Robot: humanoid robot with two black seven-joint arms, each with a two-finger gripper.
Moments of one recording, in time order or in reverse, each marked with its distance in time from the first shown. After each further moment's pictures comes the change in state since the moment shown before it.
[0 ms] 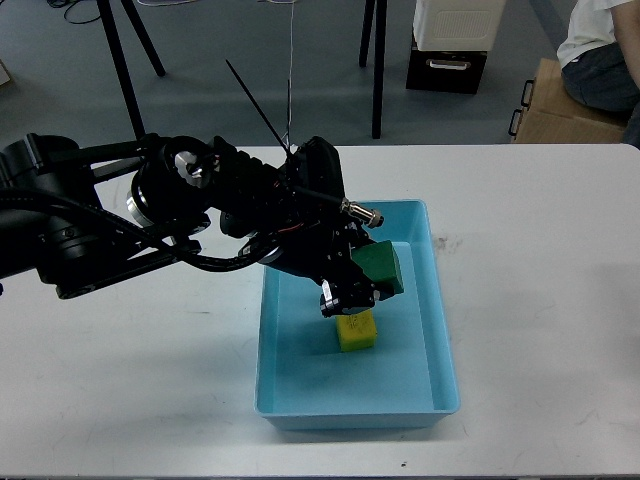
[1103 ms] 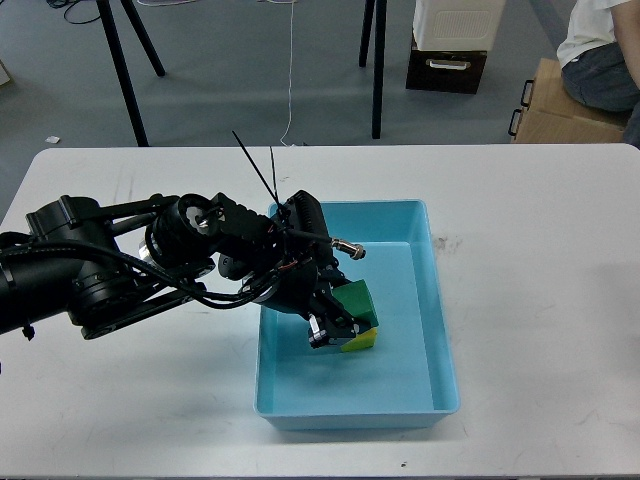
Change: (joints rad) left arm 0.141 -0.031 -0.004 0.086 0.014 0.000 0.000; right arm 0.002 0.003 0.000 0.000 0.001 -0.002 0.000
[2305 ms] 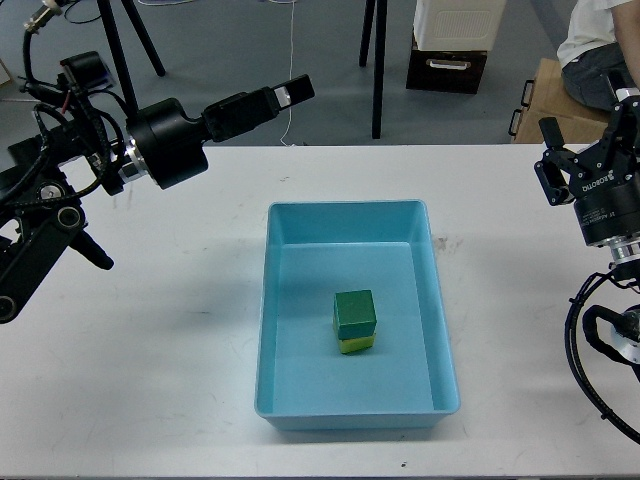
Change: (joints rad) left arm 0.490 0.039 -1.014 -0.047 -0.646 0.000 0.000; right arm 0.244 0.269 -0.100 0.098 0.440 0.239 -0.127
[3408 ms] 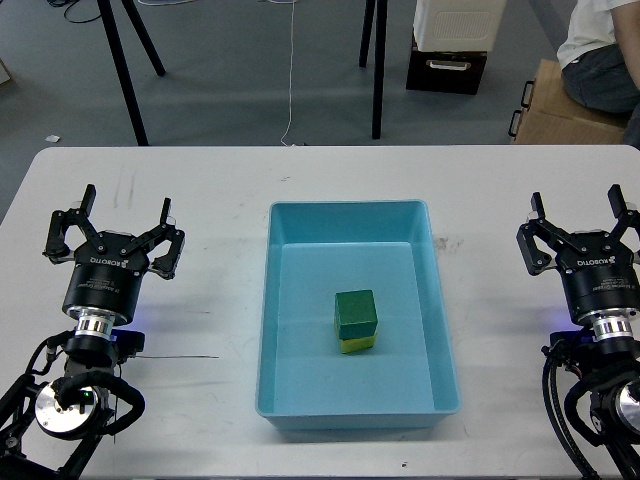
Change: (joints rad) left arm 0.600 -0.164 0.005 -0.161 -1.697 0.130 0.199; right arm -0.300 0.105 0.045 0.077 0.794 0.181 -0.111
